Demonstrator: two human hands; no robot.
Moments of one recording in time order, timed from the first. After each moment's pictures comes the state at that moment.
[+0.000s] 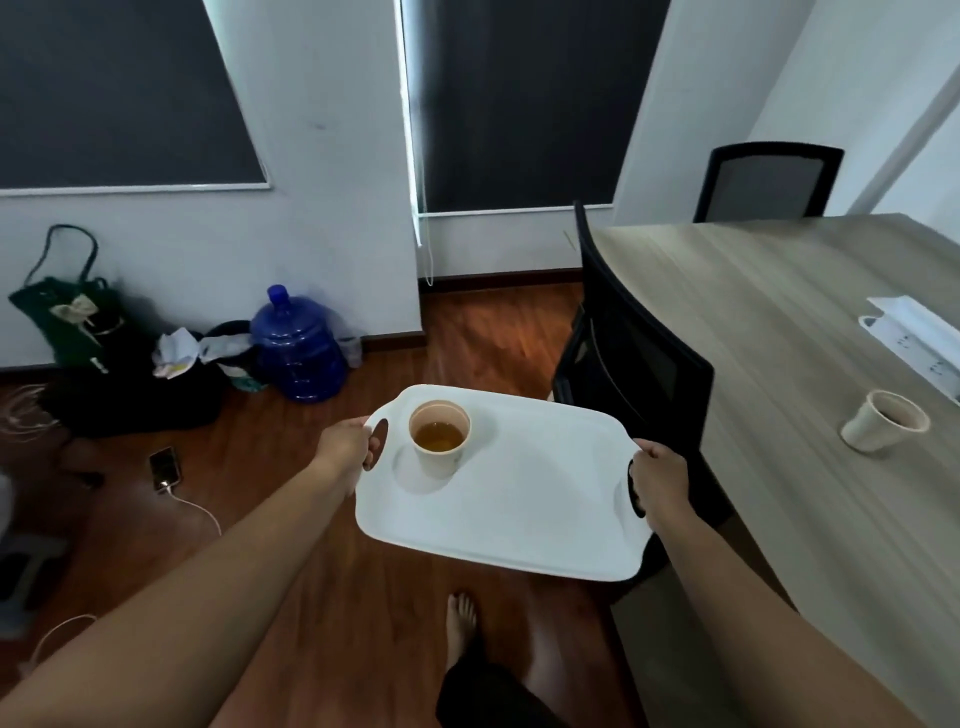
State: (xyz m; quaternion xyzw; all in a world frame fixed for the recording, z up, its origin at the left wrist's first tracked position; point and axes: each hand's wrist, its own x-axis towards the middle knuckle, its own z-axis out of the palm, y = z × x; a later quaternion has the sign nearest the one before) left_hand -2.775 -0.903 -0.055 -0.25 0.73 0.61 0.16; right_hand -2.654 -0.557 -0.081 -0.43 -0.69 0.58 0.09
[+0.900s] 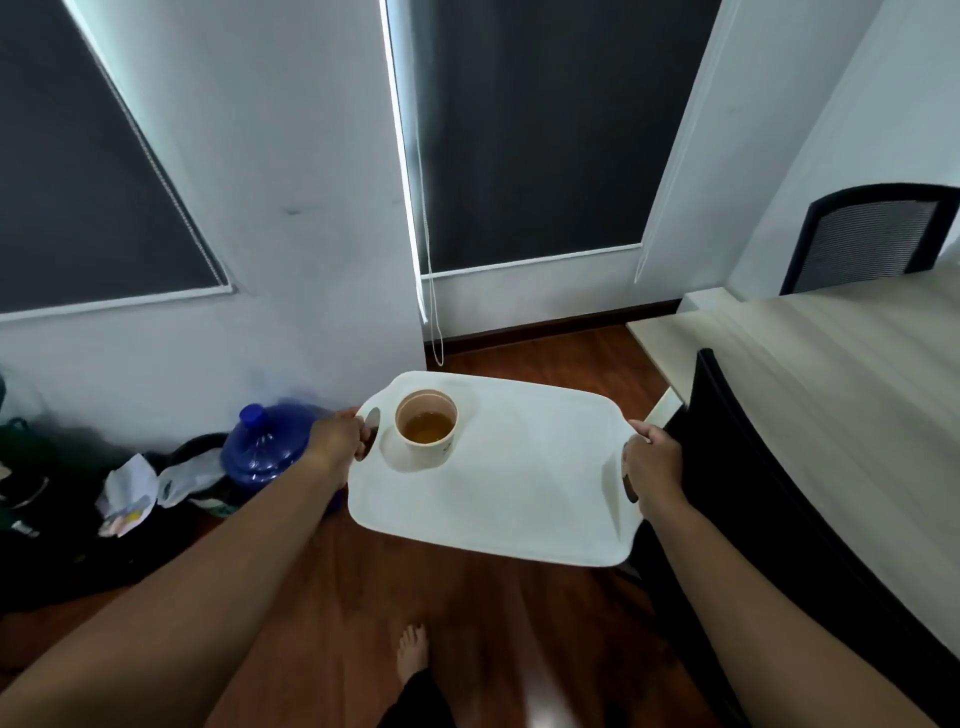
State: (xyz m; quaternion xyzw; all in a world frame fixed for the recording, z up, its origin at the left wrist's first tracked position) left_hand -3.250 -0.898 -0.049 -0.21 0.76 0.59 0.16; right_hand -3.104 -0.562 -0.071 -0.42 -0.67 0.59 0.14
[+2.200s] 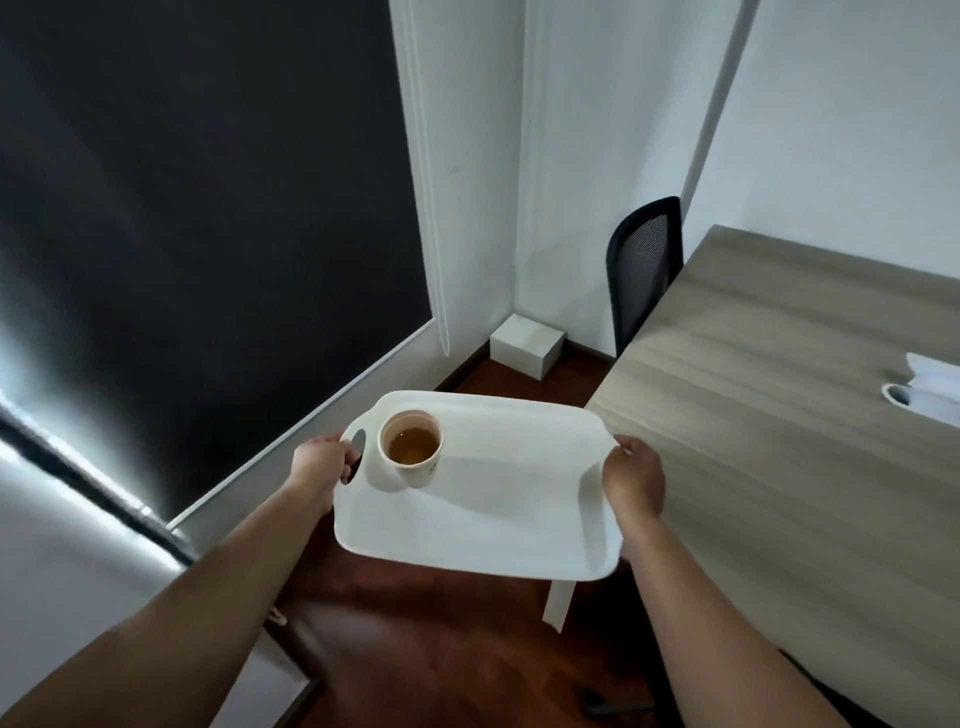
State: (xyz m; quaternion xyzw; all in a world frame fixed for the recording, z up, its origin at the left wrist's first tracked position) left_hand -3.666 -0.506 -0.026 0.06 0.79 0.53 0.30; right_hand -3.362 -0.336 -0.048 -0.68 -0.52 0.42 0.31
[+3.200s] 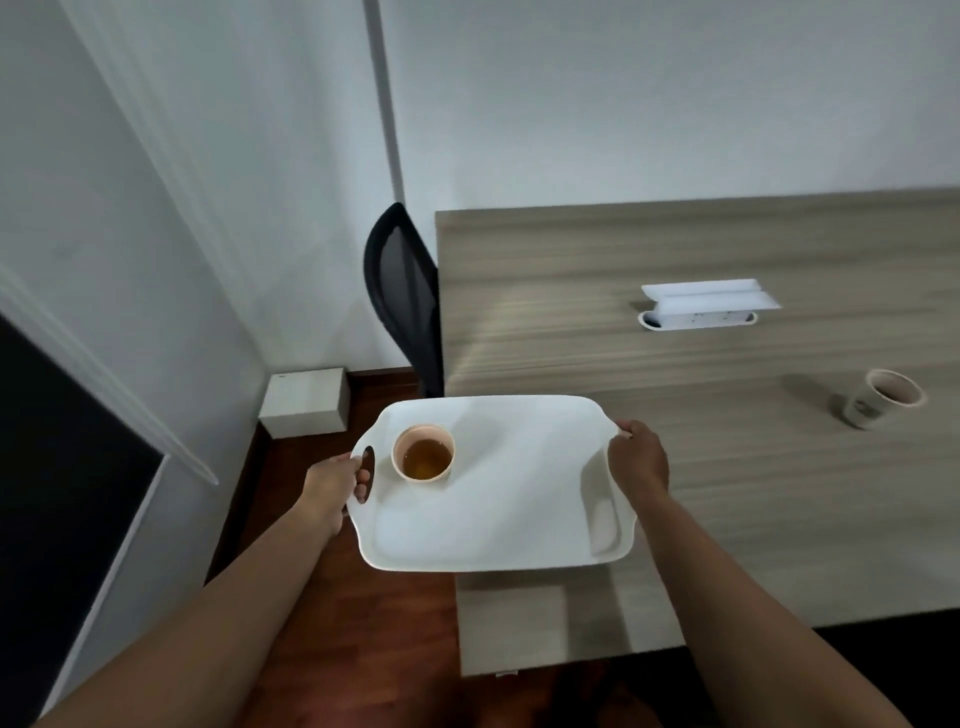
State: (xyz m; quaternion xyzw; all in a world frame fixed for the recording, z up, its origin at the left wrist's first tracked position) left_hand -3.641 -0.130 -0.071 0.27 0.71 0.36 0.54; right_hand -3.279 -0.185 -0.054 -0.84 -0.31 0.26 0.36
